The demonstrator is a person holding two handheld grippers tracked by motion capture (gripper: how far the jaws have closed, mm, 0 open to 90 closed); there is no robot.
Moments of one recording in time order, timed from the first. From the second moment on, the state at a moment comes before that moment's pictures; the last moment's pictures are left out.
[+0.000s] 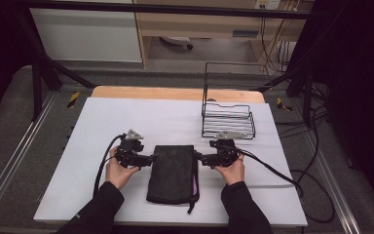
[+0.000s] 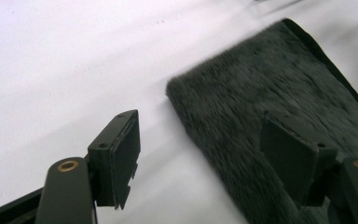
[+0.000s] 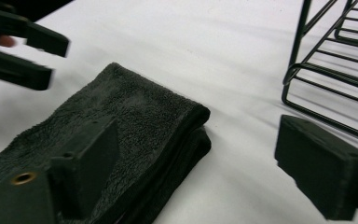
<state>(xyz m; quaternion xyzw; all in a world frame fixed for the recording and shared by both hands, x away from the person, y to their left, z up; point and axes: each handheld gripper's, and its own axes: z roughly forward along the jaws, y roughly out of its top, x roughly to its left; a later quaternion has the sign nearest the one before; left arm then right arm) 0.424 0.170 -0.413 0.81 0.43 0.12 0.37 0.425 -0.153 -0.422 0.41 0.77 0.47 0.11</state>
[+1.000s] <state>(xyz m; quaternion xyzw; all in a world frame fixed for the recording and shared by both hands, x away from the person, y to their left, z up) 0.449 0.153 -0.440 0.81 0.46 0.08 0.35 0.444 -0.128 -0.446 0.42 0.79 0.43 0.09</state>
